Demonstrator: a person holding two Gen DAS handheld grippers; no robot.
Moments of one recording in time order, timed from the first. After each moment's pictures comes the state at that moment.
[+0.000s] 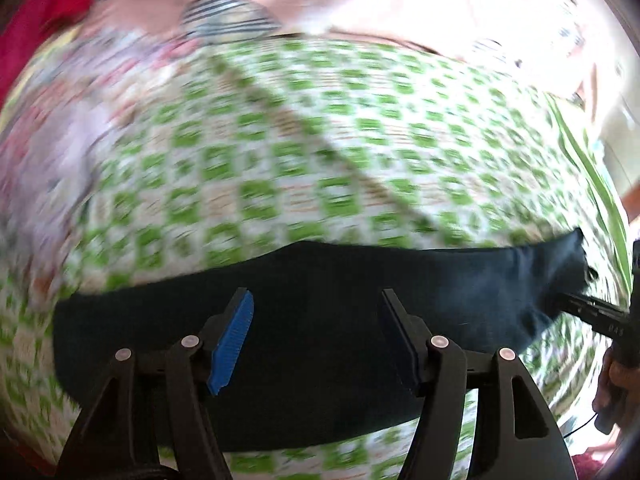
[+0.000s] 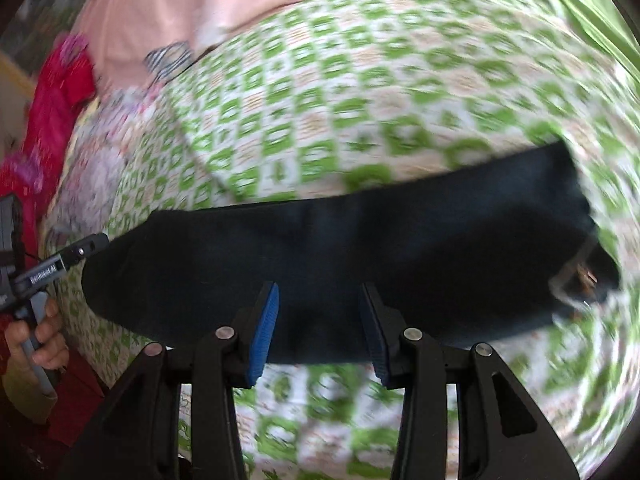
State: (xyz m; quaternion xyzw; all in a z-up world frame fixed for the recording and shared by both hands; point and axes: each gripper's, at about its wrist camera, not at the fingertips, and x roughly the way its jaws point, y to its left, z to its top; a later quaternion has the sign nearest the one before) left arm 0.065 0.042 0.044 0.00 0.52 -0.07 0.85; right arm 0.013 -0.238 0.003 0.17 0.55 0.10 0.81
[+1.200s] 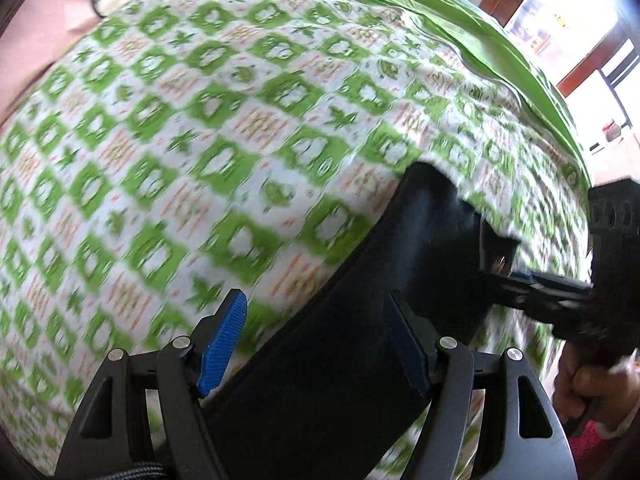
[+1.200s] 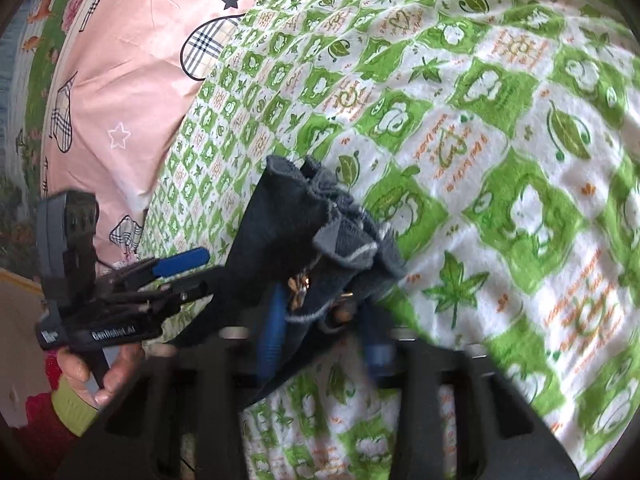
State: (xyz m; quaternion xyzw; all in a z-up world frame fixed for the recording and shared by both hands) left arm 0.145 -0.294 -0.017 0.21 0.57 -0.37 0.70; right arm -0.025 -0.380 -0.034 0.42 0.45 -0.03 0.79
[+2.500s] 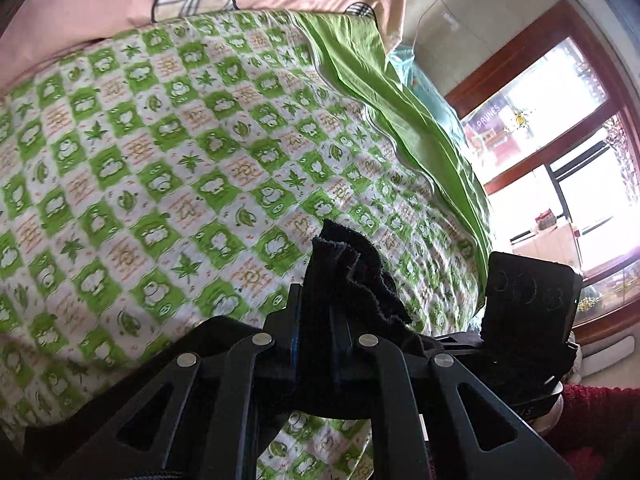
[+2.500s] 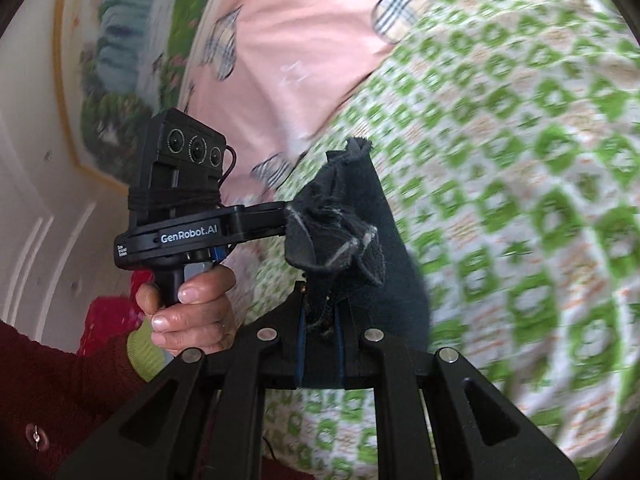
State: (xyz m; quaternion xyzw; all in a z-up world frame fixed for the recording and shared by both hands) left arm 0.134 -0.202 0.072 0.00 0.55 -0.42 0.72; right arm -0.006 -0.288 0.040 0.39 0.39 0.27 0.79
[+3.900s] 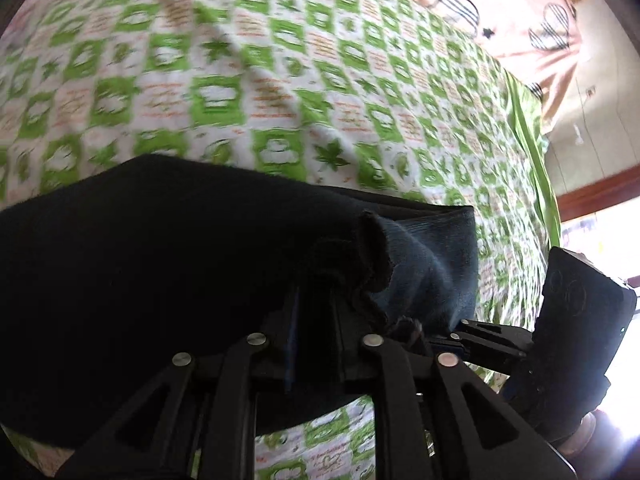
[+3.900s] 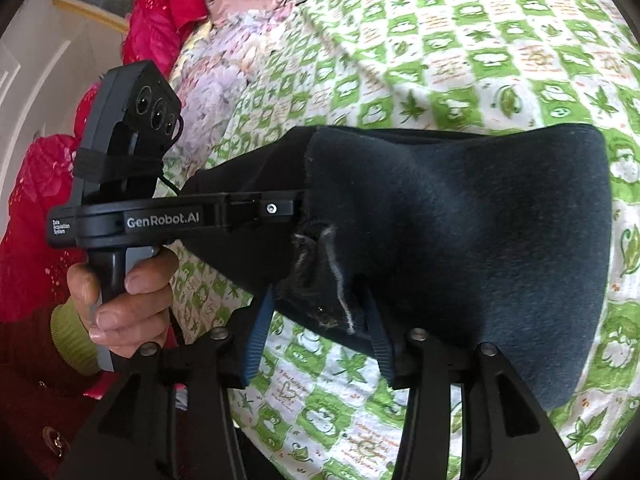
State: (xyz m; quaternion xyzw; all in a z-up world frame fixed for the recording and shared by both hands) left arm 0.077 0.016 -0.024 -0.14 0.61 -0.17 0.76; right arm 0.038 -0.107 -0.022 0.18 0.57 0.35 0.72
